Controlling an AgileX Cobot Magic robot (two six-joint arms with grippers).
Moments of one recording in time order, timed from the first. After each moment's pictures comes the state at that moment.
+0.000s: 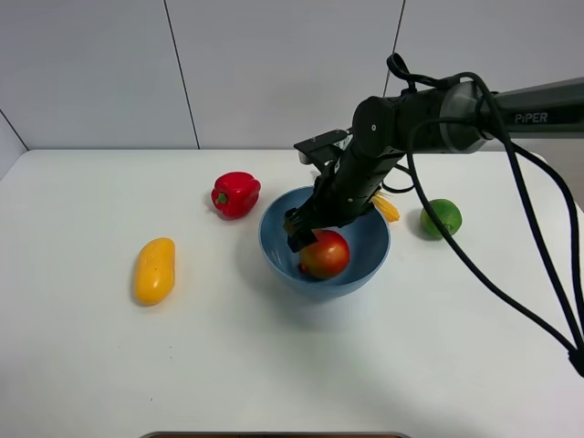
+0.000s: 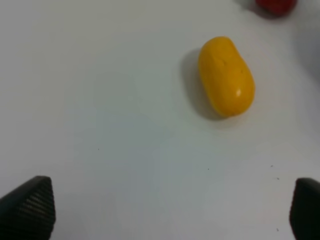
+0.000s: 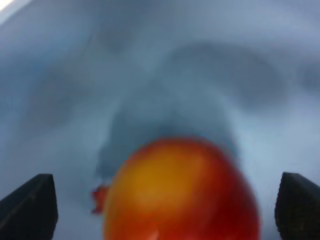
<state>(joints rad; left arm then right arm) -0.08 0.00 -0.44 -0.04 1.08 0.03 0.54 1.97 -1.30 0.25 0.67 -0.21</state>
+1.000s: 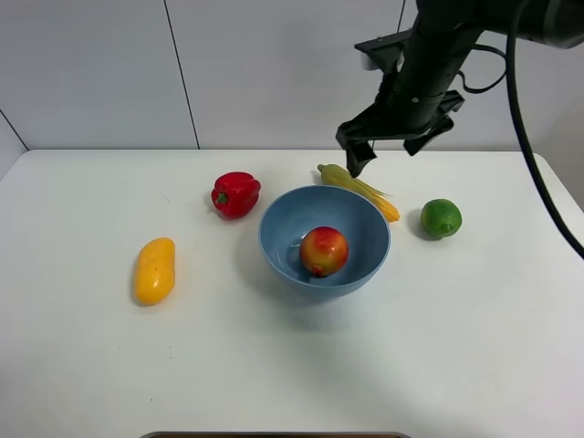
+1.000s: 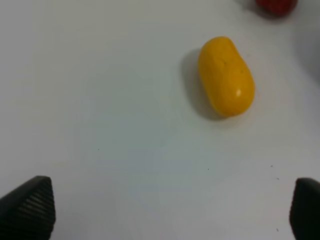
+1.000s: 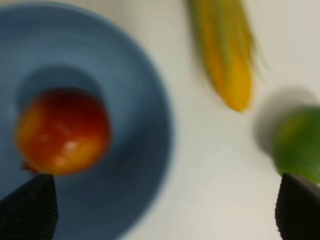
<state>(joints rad) -0.08 0.00 -0.44 -0.04 1.08 0.03 0.43 1.81 -1.58 -0.04 1.14 0.05</state>
